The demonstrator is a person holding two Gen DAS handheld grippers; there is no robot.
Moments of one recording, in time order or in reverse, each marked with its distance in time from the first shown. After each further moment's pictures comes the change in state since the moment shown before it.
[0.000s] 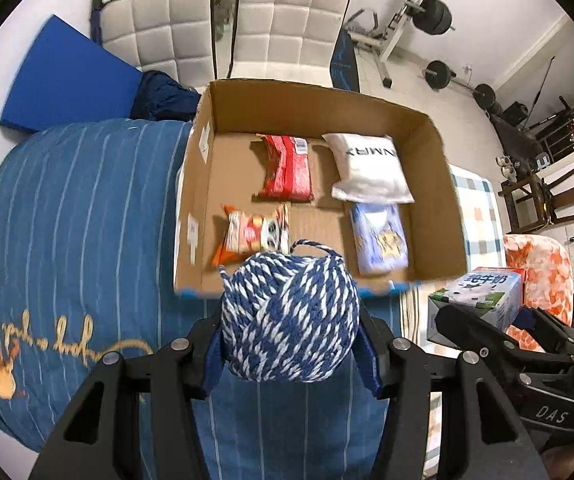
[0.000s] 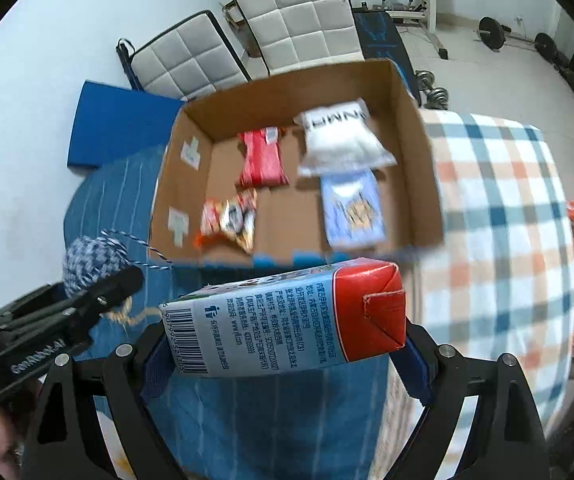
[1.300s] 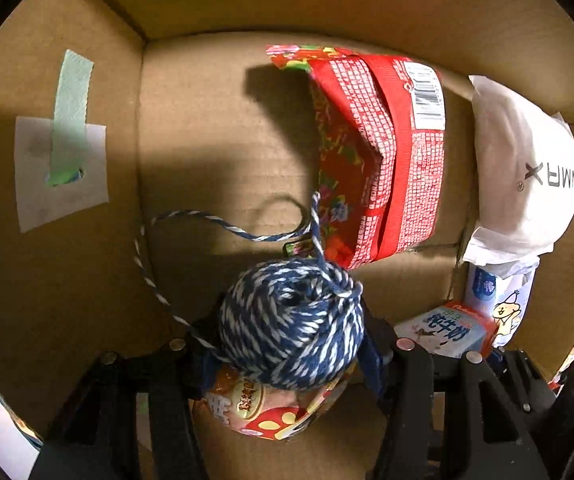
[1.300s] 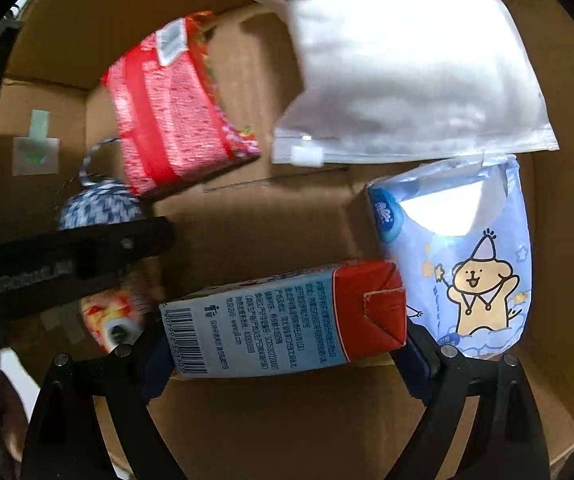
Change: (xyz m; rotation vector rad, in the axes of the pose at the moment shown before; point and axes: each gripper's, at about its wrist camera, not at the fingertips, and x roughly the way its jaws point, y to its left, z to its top) left arm 0.210 0.041 0.084 -0.030 0.522 0.041; right arm 0.264 -0.007 0.090 0.144 0.414 -0.120
